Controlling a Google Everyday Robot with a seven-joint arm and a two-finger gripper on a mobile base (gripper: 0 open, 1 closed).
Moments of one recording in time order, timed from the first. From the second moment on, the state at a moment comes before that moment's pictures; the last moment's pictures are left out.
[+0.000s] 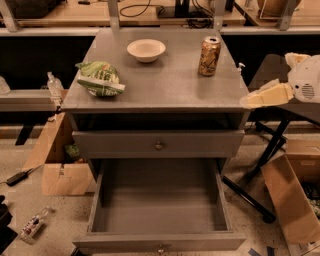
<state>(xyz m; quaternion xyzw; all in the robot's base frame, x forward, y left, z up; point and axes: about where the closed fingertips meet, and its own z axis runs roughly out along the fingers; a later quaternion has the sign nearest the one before) 0.596 -0.276 0.937 -0.36 0.78 0.04 0.51</state>
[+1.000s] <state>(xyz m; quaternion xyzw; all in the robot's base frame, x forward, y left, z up) 0.703 -0.232 0.928 -0.38 0.72 0.09 0.57</state>
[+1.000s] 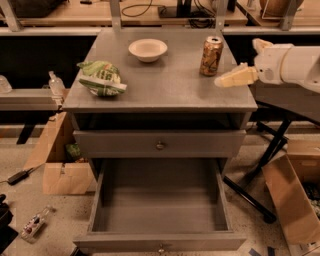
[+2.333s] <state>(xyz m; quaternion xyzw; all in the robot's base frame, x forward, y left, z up) 0.821 -0.227 0.907 -0.27 0.74 0.15 0.60</state>
